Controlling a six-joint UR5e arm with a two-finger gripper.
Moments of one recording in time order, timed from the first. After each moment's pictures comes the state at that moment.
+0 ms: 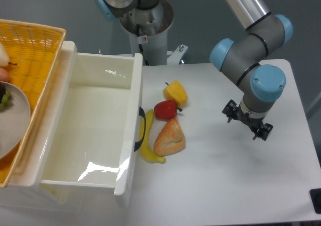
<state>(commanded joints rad) 2.71 -2.09 -1.50 -1.14 1.62 1.37</state>
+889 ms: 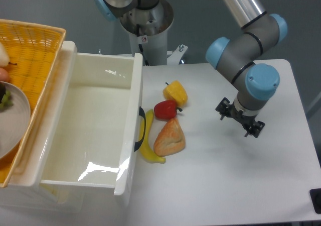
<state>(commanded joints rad) 2.71 -2.01 -1.62 -1.14 1.58 1.36</state>
